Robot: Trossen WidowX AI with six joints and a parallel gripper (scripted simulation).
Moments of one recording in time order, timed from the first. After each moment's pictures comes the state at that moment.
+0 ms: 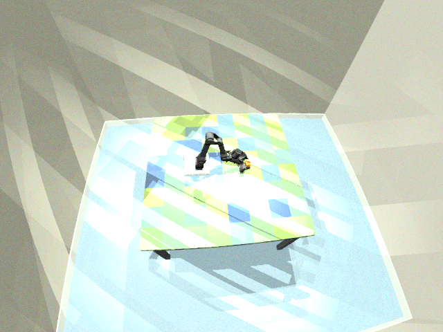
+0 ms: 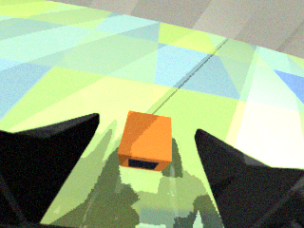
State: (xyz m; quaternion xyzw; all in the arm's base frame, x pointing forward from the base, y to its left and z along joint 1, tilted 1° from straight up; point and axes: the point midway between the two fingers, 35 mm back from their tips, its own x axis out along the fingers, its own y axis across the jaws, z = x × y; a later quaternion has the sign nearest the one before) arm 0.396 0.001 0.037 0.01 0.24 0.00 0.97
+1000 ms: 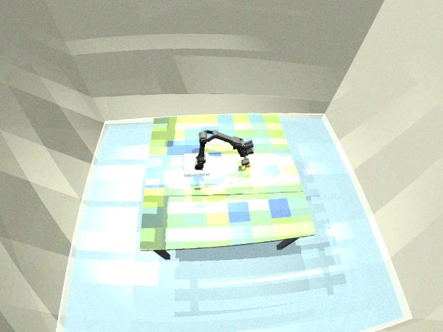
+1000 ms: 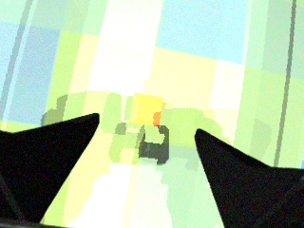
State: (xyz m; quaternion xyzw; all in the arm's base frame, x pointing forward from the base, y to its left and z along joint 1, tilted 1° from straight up) arm 0.382 -0.002 0.112 0.01 0.52 0.00 0.86
